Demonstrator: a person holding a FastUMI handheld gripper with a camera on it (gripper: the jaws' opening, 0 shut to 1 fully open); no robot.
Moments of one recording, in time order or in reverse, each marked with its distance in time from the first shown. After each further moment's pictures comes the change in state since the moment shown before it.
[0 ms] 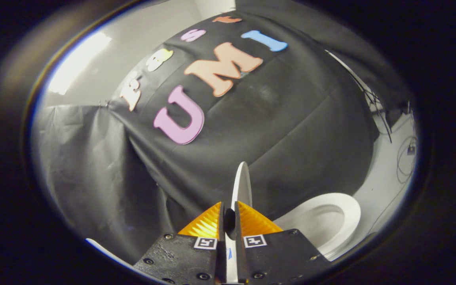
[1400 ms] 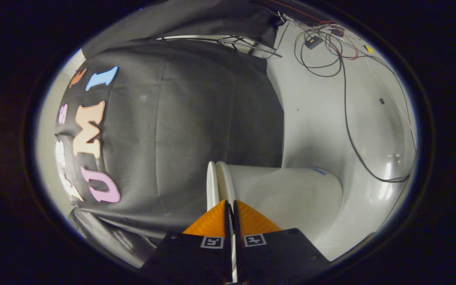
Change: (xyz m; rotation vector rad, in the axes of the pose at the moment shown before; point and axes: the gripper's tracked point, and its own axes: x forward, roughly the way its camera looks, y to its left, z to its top) arm -0.037 -0.348 -0.130 0.895 0.018 -0.204
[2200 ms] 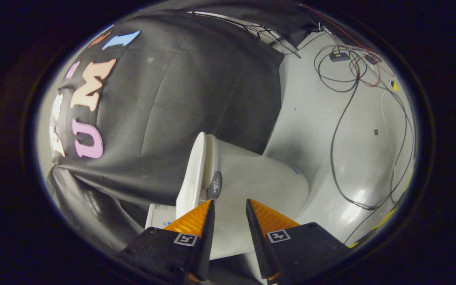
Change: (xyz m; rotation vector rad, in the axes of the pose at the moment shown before) arm -0.039 -0.029 -0.021 -0.226 0.174 -0.123
